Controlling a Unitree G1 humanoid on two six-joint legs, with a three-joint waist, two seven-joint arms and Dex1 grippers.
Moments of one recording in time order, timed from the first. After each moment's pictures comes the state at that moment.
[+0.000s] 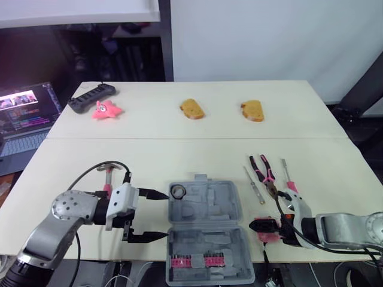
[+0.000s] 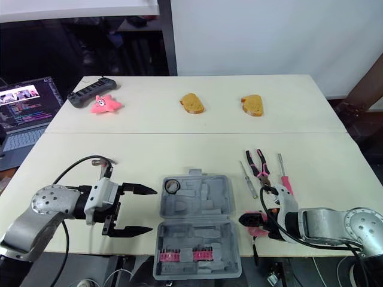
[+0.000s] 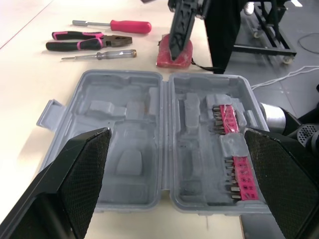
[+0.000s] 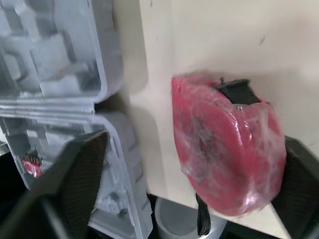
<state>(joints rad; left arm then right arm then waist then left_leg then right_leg) -0.01 0.77 -0.04 -0.36 -0.45 0.17 -1.28 0.06 -1.08 -0.06 -0.19 1.97 1.15 -0.45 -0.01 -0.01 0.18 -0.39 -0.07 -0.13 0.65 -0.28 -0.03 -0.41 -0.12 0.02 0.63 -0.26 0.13</state>
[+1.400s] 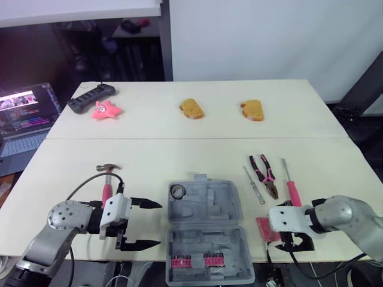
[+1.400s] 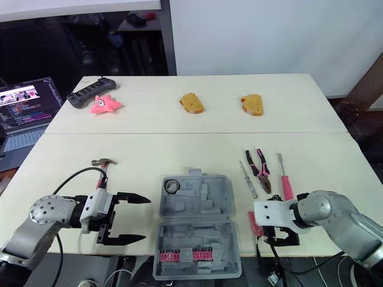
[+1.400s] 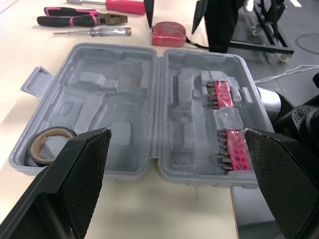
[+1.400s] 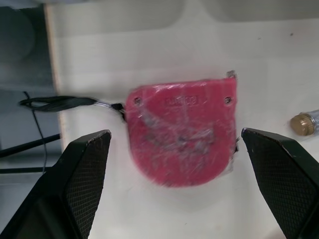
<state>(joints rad) 0.07 0.77 -0.05 -0.22 -0.42 -0.01 -1.32 -0.02 -1.24 0.32 -0.39 -0.03 0.37 1.04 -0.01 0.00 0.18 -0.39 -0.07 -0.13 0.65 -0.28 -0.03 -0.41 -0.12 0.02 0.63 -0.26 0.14</state>
